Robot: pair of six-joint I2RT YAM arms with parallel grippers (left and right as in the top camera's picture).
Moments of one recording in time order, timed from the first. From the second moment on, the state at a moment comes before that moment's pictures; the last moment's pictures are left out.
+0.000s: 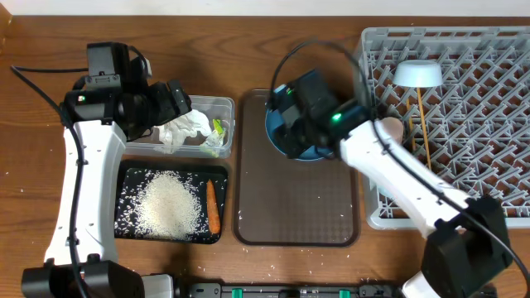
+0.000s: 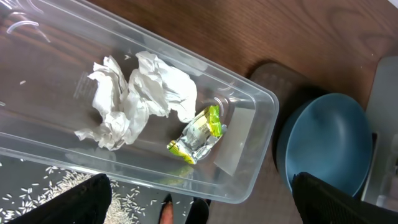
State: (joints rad) left arm 0.09 1.51 1.41 -0.99 0.25 -0.35; right arm 0.63 1.74 1.35 -0.68 -0.14 -0.03
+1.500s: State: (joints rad) left arm 0.09 1.51 1.41 -0.99 0.25 -0.35; right arm 0.69 1.74 0.99 -0.36 0.05 -0.03
